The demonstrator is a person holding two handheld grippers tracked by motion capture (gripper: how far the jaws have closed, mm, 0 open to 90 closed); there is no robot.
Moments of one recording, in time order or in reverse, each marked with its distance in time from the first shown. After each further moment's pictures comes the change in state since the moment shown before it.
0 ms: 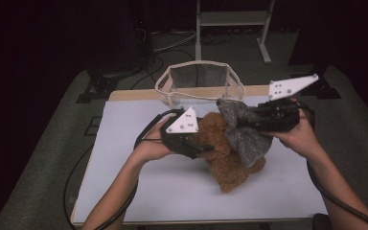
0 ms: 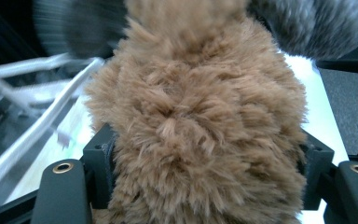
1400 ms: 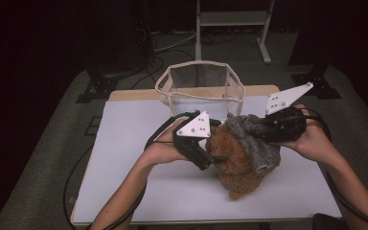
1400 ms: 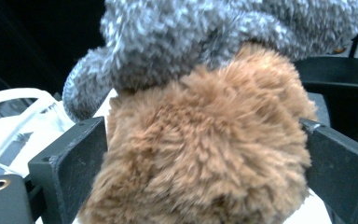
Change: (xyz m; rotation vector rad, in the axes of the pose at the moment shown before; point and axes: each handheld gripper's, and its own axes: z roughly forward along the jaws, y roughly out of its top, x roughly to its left) left arm -0.010 0.002 0.011 -0.071 -0.127 -0.002; right arm 0.012 -0.021 -0.007 0.249 -0.055 -0.048
